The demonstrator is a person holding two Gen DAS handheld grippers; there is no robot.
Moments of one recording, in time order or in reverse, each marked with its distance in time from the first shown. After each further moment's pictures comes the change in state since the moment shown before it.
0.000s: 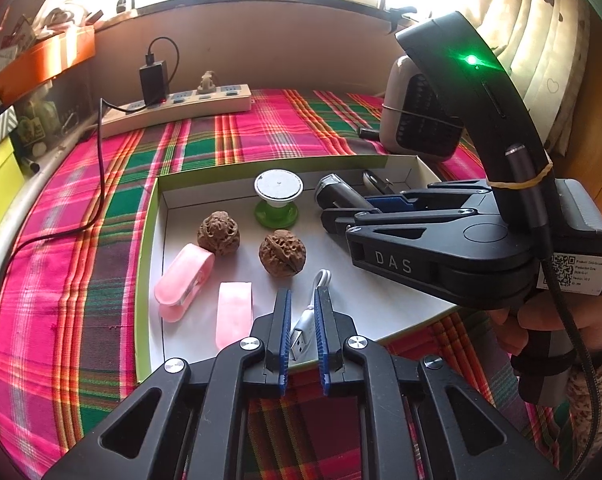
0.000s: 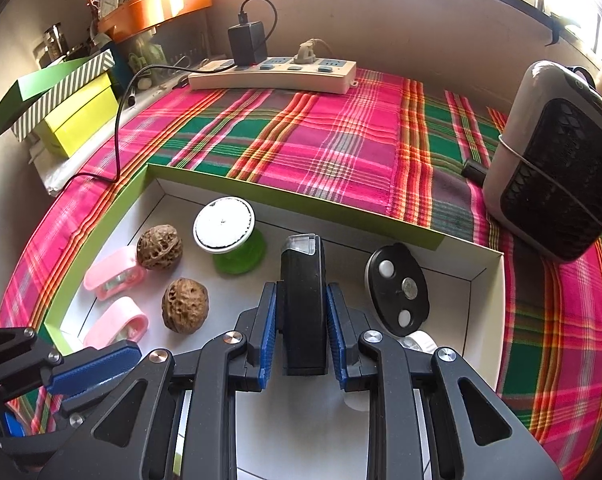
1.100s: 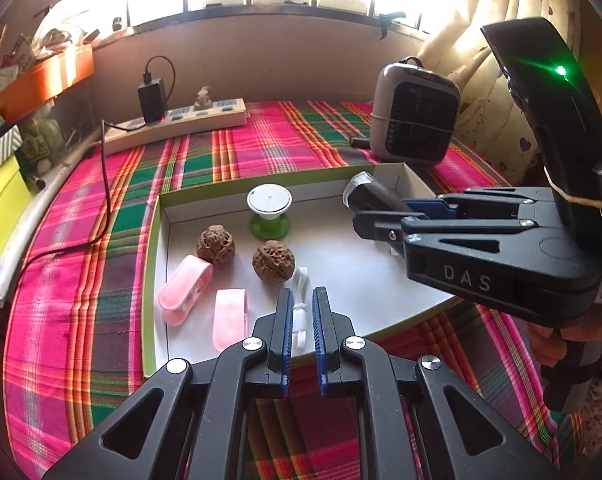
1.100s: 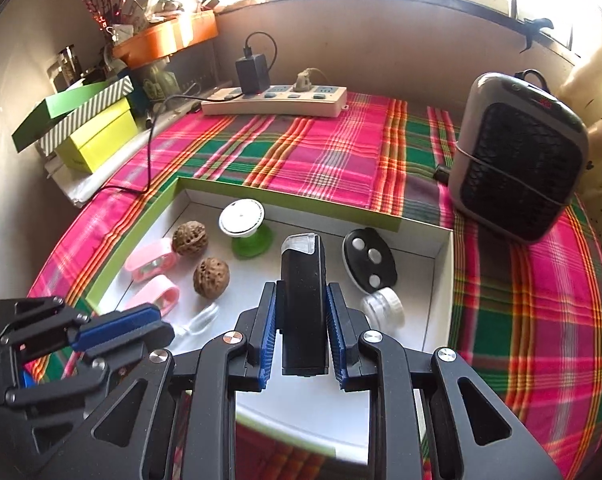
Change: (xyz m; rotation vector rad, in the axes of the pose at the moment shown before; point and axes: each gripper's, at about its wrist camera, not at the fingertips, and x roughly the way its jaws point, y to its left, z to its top) left arm -0.012 -0.009 0.001 0.035 -0.025 0.016; right arm -0.046 -0.007 -0.020 0.029 -0.077 0.031
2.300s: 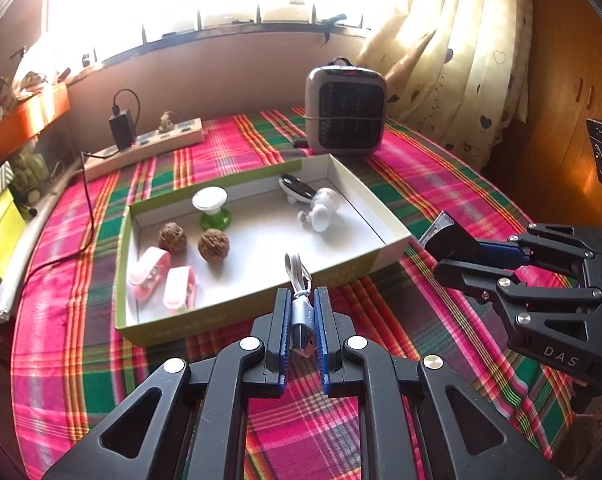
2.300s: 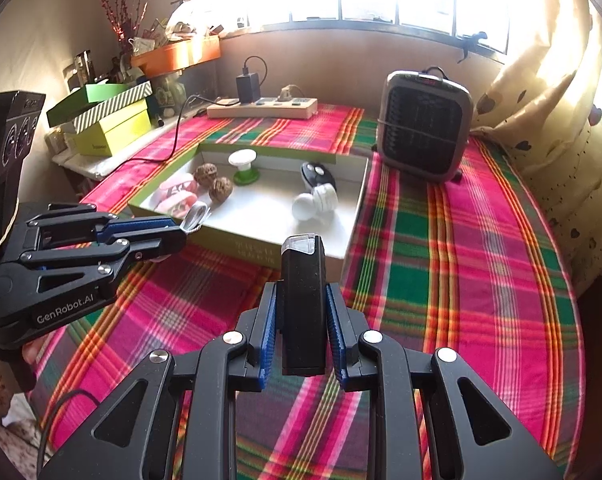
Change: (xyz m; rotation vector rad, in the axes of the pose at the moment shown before) left arm -0.045 -0.048 -0.022 0.118 -0.035 -0.044; right arm -0.099 -0.005 -0.098 -0.015 -0.111 -0.068
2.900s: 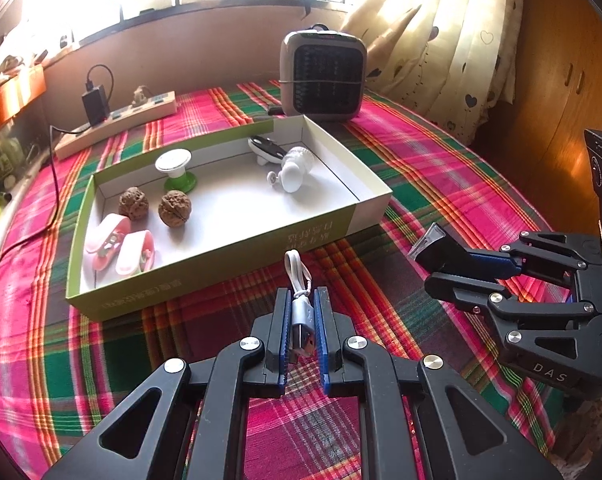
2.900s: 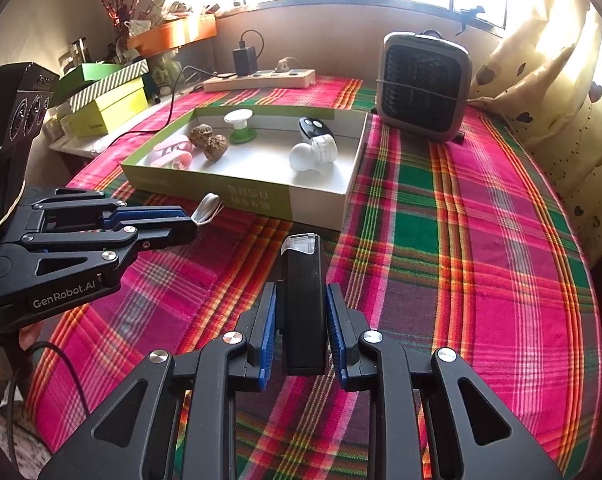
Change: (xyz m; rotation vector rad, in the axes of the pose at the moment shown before) left arm 0.018 -0.014 -0.019 0.015 0.069 -0.067; right arm 0.011 -0.004 -0.034 0.015 0.056 0.005
